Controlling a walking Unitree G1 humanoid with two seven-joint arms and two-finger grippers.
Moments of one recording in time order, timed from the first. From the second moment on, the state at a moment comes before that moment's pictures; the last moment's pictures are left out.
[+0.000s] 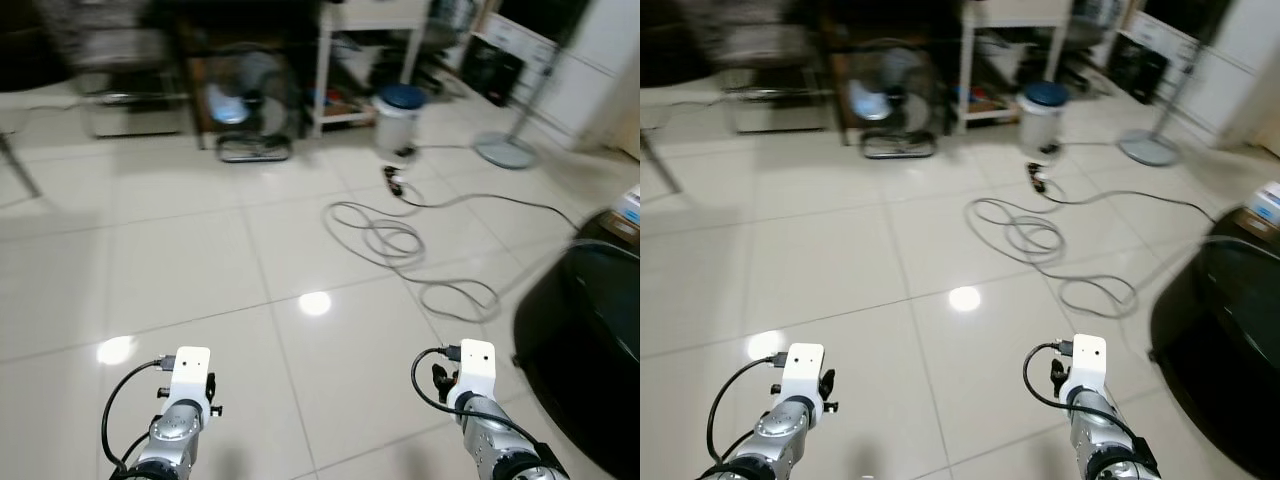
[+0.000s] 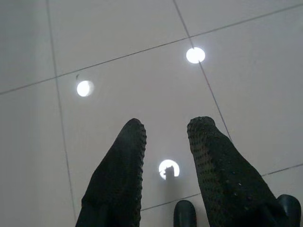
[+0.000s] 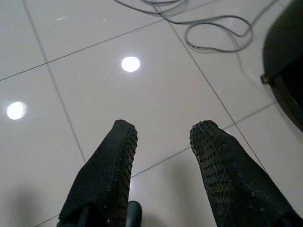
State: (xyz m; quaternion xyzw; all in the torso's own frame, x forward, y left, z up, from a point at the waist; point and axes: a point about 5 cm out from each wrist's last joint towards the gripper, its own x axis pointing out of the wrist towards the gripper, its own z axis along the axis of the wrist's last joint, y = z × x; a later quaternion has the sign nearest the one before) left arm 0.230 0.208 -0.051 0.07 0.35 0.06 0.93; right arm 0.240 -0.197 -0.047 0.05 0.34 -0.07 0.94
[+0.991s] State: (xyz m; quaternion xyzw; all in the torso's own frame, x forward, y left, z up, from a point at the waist) left arm 0.229 0.207 -0.052 0.07 0.35 0.06 0.93; right arm 0.236 -0.191 -0.051 0.05 0.35 -0.06 0.93
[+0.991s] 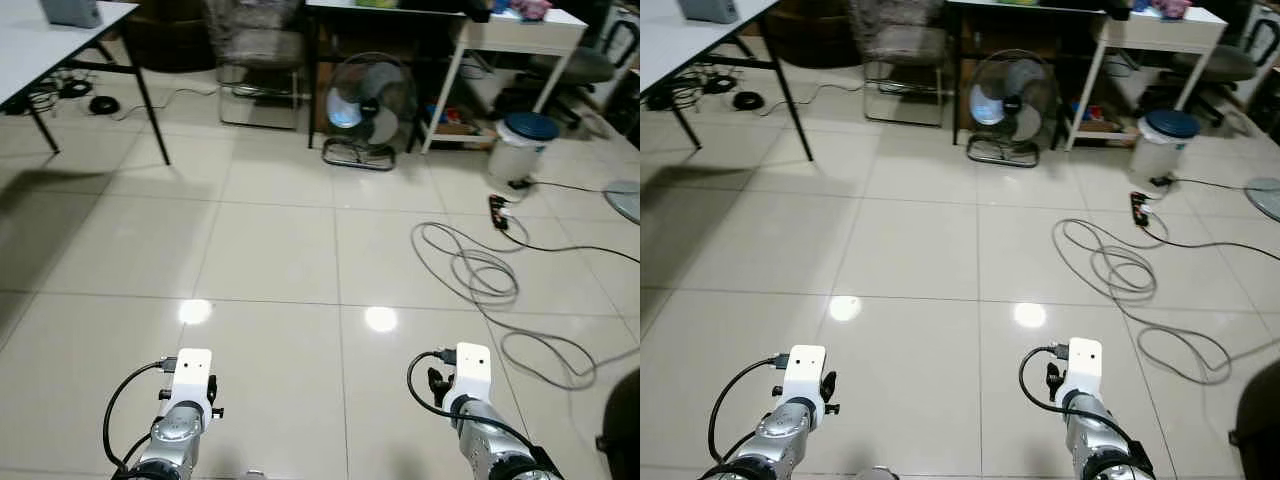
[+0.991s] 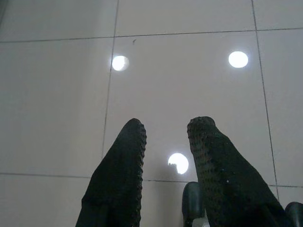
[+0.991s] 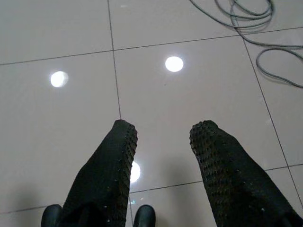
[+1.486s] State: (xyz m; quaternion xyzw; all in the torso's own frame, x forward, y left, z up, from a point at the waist) left arm 0.226 0.203 -0.055 0.07 0.36 0.05 0.93; right arm 0.234 -0.198 -0.052 0.05 0.35 -0.07 0.93
